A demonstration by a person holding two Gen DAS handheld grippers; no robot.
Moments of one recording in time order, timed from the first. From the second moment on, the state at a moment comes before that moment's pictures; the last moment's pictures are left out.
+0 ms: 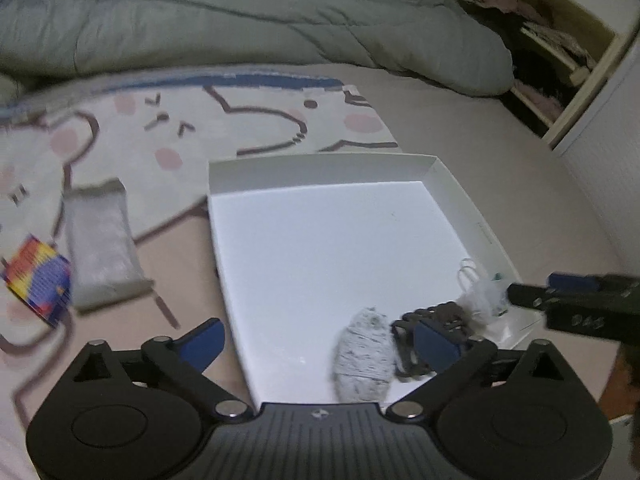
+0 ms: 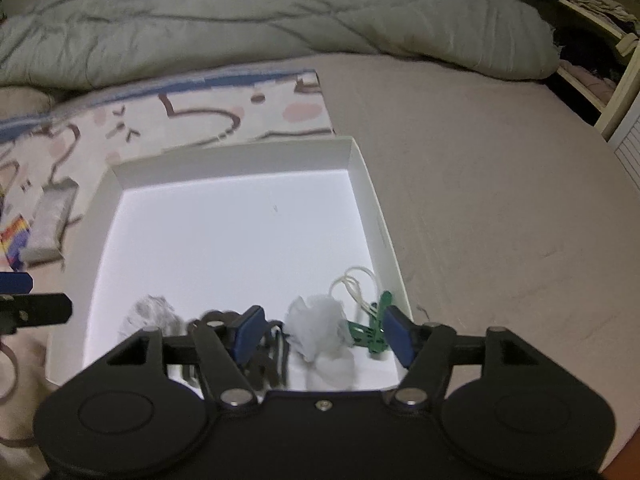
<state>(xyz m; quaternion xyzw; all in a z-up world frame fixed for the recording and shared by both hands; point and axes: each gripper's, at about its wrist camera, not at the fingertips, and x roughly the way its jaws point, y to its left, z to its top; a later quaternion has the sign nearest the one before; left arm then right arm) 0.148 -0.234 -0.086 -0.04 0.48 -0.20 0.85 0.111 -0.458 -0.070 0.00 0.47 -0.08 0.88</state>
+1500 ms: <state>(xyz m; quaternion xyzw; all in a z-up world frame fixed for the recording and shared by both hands) 0.145 -0.139 -0.046 0.00 0.41 -0.10 0.91 0.117 -0.386 -0.041 0.03 0.42 -0.08 0.91</state>
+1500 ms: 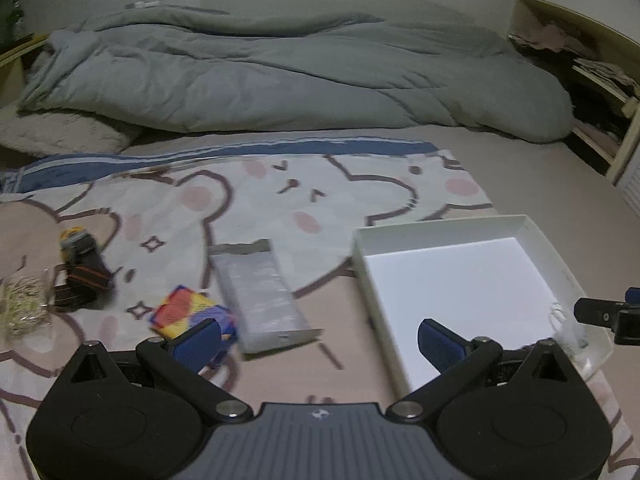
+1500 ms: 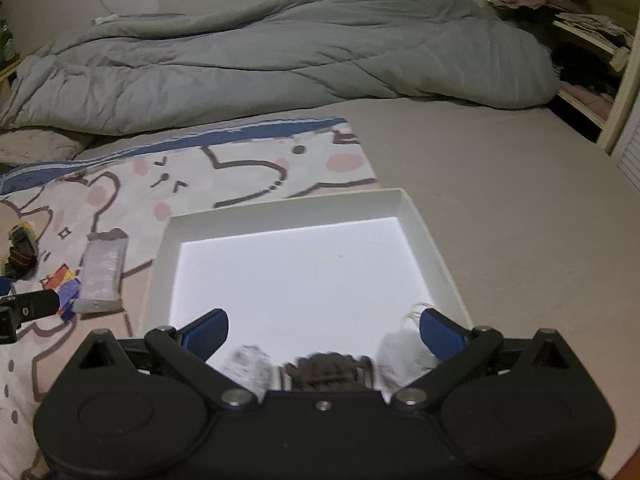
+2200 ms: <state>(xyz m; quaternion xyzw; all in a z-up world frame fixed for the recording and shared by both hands) 0.151 -0.022 -0.043 -0.01 0.40 -0.01 0.91 0.170 -0.278 -0.039 0.01 0.41 0.01 0.91</state>
